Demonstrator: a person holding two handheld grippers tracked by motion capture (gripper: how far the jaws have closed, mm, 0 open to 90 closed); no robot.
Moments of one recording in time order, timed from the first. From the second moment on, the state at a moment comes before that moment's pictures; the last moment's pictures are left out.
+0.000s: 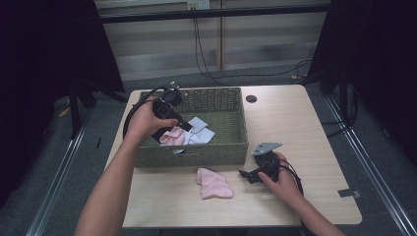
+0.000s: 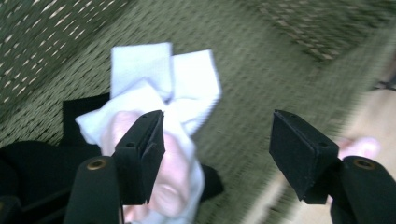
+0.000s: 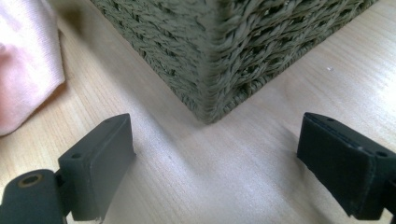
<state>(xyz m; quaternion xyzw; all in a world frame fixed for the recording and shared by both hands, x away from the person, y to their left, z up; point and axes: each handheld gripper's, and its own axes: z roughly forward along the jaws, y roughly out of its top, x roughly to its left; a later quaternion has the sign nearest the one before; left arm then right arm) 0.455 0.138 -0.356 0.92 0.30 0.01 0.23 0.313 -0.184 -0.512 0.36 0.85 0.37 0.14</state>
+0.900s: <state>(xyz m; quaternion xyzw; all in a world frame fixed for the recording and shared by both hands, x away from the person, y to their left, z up) 0.484 0.163 -0.416 0.92 0.38 -0.03 0.13 0.313 -0.184 -0.512 0.36 0.85 0.37 0.14</state>
